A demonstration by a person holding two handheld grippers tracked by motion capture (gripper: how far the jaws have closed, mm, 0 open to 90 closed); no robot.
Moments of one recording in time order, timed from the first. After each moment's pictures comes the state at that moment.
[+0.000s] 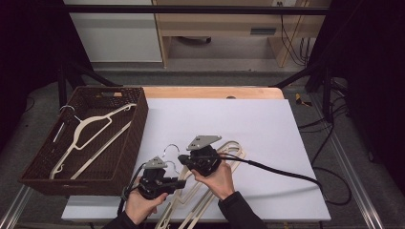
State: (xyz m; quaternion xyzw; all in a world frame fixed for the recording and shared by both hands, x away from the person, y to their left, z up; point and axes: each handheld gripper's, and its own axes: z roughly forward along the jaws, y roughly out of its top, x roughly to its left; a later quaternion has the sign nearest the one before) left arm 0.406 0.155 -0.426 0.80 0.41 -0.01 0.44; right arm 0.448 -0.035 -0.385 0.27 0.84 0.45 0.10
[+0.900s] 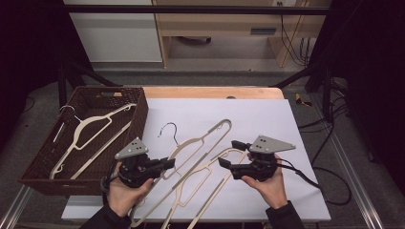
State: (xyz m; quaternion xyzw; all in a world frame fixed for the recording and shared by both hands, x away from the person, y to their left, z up) left arm 0.401 0.181 -0.335 0.78 0.36 0.08 0.50; right arm 0.416 -0.168 -0.357 0.30 0.76 0.56 0.15
